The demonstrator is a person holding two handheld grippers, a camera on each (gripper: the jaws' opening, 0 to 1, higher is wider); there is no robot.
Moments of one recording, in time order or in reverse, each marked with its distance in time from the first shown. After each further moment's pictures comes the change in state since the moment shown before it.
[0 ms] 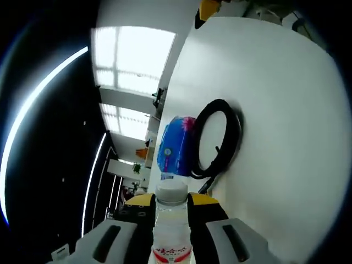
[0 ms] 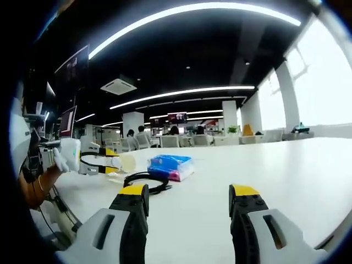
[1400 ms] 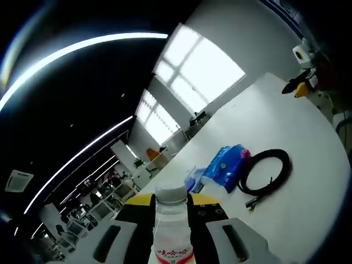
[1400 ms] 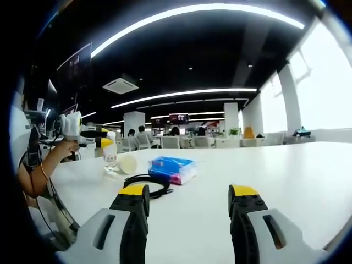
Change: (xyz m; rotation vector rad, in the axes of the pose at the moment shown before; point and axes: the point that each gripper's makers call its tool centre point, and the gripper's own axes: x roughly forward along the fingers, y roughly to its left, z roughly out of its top) left arm -0.009 0.097 -0.061 -0.597 -0.113 0.108; right arm 0.006 0.007 0.007 -0.028 -0.005 0.006
